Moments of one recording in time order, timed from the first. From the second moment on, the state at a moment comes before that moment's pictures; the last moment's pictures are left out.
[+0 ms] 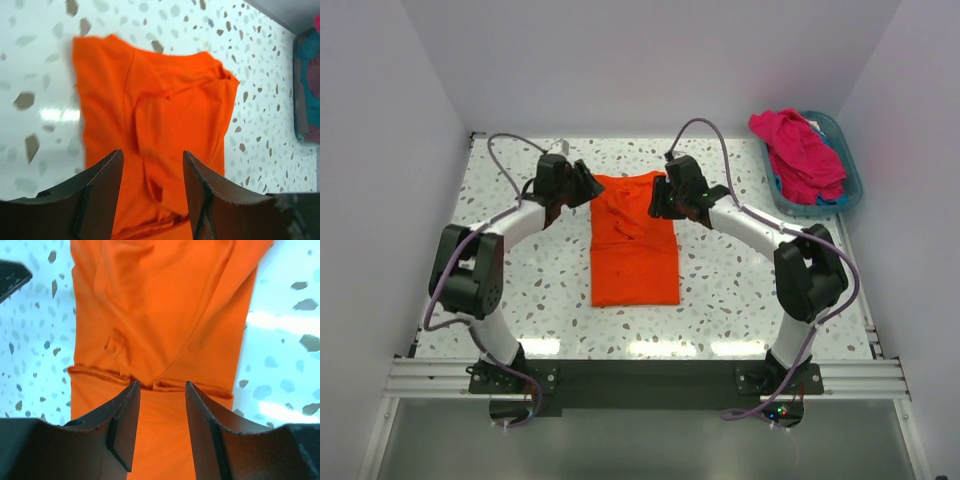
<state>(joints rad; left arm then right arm) -0.24 1.72 1.05 0.09 0.12 -0.66 0.58 1.80 1.34 -0.30 0.04 0.52</state>
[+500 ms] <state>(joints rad) -0.27 2.12 1.42 -0.02 0.18 -0.53 0.42 1.97 1.49 -0.32 0.04 0.51</state>
